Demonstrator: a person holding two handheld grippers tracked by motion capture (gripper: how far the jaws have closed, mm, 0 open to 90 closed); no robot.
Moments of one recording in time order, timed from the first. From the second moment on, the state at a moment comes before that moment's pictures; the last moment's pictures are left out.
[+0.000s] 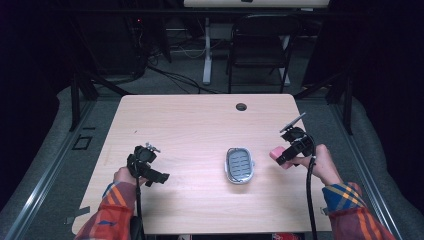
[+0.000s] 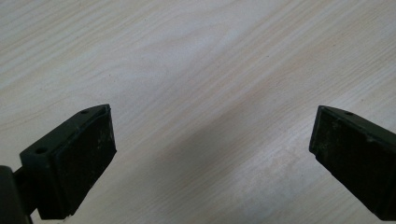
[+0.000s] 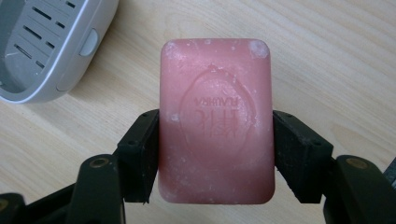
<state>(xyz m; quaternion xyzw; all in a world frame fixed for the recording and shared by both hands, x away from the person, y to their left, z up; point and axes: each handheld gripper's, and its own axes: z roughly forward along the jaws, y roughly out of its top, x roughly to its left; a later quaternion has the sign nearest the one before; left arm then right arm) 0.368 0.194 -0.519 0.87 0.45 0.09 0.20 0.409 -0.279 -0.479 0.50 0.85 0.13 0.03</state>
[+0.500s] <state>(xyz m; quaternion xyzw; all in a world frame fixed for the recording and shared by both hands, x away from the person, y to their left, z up) 0.370 0.189 -0.521 0.87 0.44 0.09 0.19 0.413 -0.270 -0.465 0.49 0.86 0.12 0.03</state>
